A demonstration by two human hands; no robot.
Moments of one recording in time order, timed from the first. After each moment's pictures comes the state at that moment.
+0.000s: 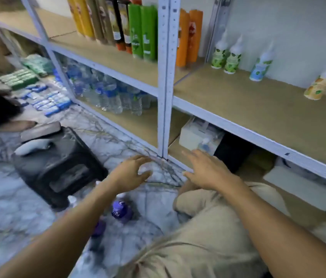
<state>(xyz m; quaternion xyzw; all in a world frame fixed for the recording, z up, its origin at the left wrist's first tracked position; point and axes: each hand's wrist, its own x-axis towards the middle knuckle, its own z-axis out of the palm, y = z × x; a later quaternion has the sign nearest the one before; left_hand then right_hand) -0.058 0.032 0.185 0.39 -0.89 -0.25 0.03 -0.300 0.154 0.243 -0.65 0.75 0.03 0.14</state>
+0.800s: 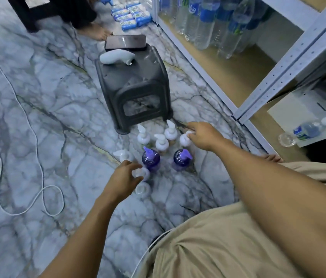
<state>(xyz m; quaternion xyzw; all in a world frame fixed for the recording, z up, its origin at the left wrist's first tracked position) 0.199 0.139 0.021 0.67 -0.66 -0.35 0.07 -0.092 0.006 0.062 -0.68 0.66 0.03 0.32</state>
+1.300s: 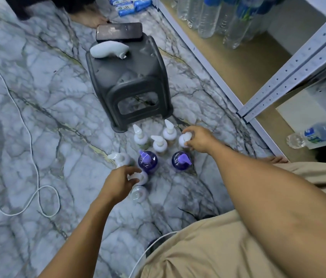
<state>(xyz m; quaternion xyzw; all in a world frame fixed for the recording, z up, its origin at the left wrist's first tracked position) 0.193 0.120 0.004 0.69 -0.63 -0.37 0.05 -0.102 -0.025 -0.017 -0.58 0.68 -0.02 0.46</state>
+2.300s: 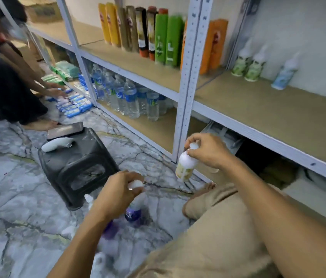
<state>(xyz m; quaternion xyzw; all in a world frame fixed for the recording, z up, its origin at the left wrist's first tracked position) 0.027 0.091 0.212 0.51 -0.80 -0.27 0.15 -0.263 0.102 0.275 -0.58 0.74 -0.24 0.24</state>
